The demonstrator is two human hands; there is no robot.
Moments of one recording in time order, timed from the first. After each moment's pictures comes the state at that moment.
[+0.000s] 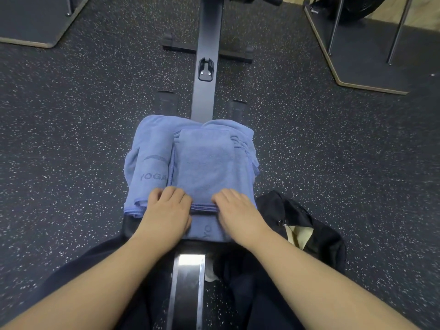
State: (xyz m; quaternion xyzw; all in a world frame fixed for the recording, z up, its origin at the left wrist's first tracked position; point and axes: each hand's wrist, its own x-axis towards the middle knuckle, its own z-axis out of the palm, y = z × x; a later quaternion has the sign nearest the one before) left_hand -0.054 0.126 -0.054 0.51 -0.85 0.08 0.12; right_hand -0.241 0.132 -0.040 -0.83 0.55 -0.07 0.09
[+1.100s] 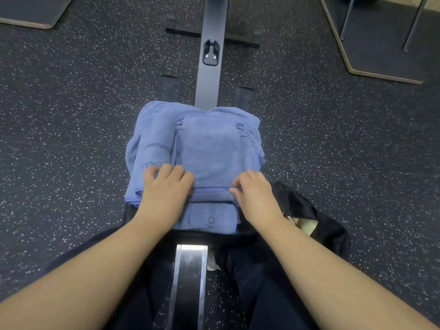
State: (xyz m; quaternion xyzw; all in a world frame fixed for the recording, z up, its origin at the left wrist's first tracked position) left_hand -0.053 0.108 -0.059 0.56 -0.81 0.09 0.15; right_hand -0.260 0.118 -0.038 -0.73 0.65 -0.12 0.16
